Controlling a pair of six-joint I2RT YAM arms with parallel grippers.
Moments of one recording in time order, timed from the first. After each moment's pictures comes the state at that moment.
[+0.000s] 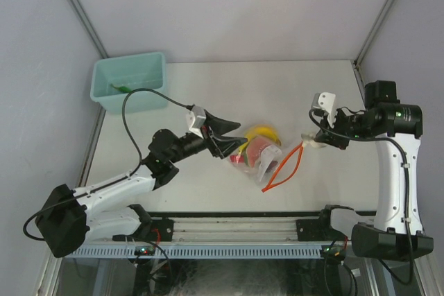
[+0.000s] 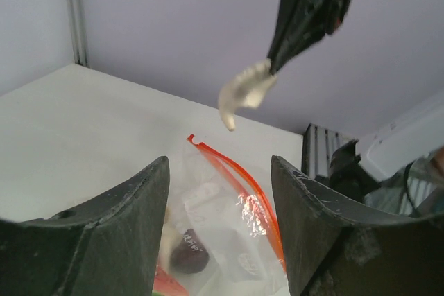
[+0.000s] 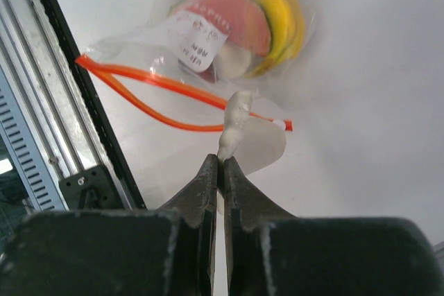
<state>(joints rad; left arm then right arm) -0.80 1.12 0.60 0.80 0.42 -0.36 -0.13 1.14 1.50 -1.59 -0.79 -1.18</state>
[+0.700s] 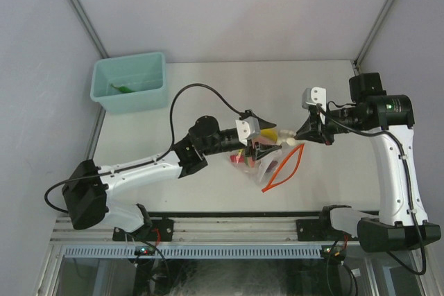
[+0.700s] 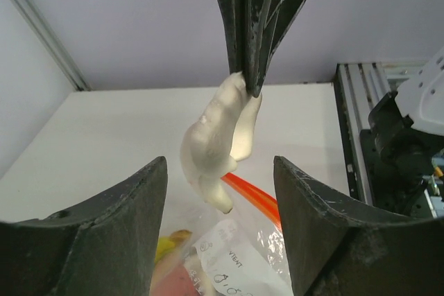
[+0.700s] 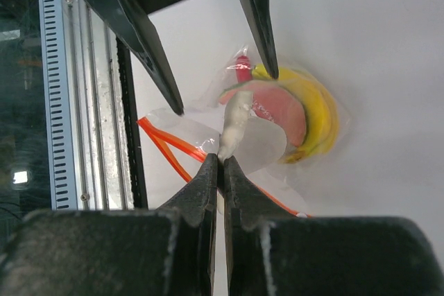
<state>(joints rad) -1.01 1.38 0.95 0.54 0.41 0.11 0.03 1.20 1.57 -1.59 -1.01 -1.17</state>
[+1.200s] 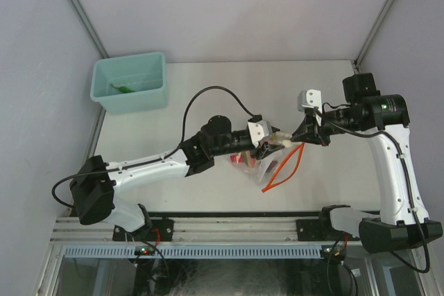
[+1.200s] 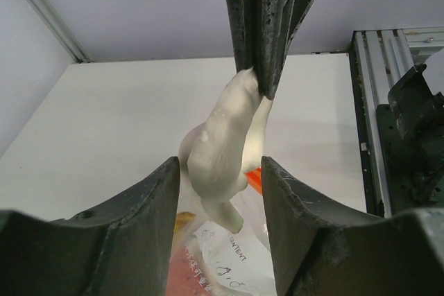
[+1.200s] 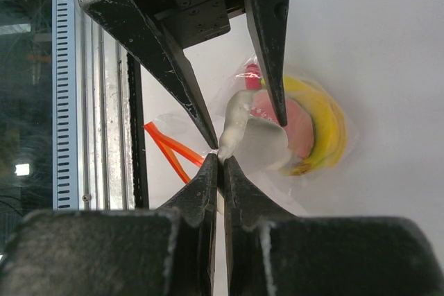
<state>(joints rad) -1.05 1.46 1.02 0.41 0.33 0.19 0.10 1.20 1.55 -1.56 -1.02 -1.17</state>
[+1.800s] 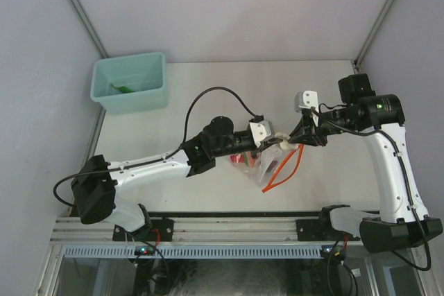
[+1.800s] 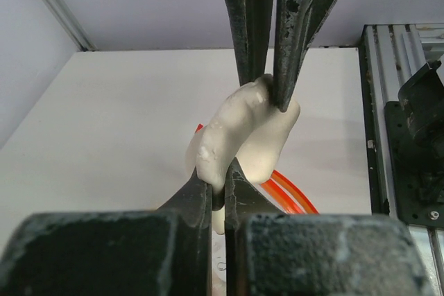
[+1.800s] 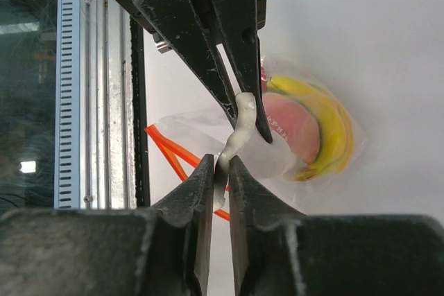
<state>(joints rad) -1.06 1.47 1.03 0.39 0.30 0.18 0.12 1.20 1.52 -1.54 -1.02 -1.16</state>
